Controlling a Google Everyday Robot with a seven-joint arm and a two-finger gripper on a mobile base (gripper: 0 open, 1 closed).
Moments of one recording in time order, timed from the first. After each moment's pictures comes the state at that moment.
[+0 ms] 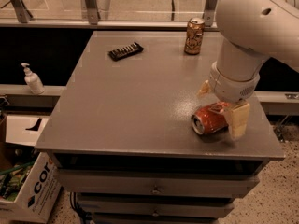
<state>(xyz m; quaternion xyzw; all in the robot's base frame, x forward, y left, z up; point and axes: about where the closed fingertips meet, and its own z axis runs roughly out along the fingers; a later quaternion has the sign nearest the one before) 0.484 -0.182 0.833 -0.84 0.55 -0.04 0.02</state>
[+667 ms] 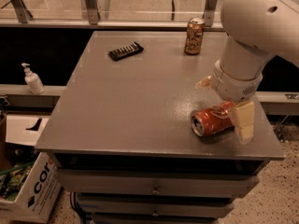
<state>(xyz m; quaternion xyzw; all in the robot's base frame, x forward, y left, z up) 0.485 -0.186 0.834 -0.83 0.55 -0.03 0.03</state>
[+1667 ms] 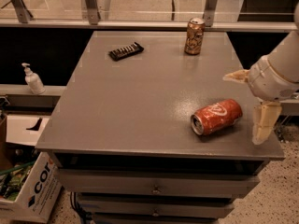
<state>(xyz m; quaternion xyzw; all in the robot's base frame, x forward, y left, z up) 0.492 -0.231 0.839 -0.76 0.63 0.03 0.15</state>
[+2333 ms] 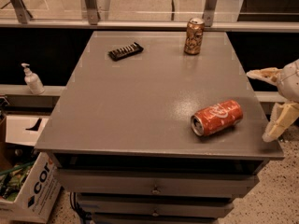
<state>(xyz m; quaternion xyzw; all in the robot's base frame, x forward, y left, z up) 0.497 -0.278 0.845 -0.67 0.68 0.10 0.27</state>
